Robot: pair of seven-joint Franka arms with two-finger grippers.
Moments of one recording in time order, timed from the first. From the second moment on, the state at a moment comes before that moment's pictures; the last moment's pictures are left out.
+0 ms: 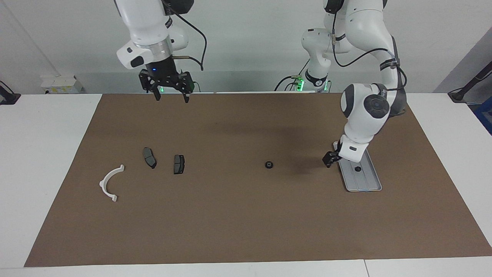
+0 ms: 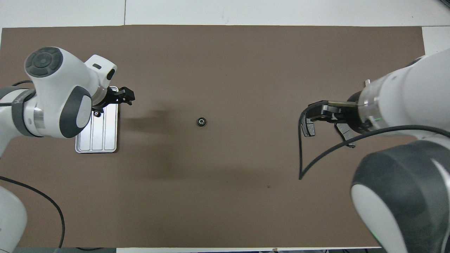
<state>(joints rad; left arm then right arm) -0.16 0.28 0.04 -1.85 0.01 2.11 -0.30 0.24 -0.04 0.10 -1.69 0.03 1.71 0.61</state>
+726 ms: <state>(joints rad) -0.03 0.31 0.03 -1.98 0.01 2.34 -0.10 0.54 0.46 0.09 -1.55 -0.01 2.03 1.21</state>
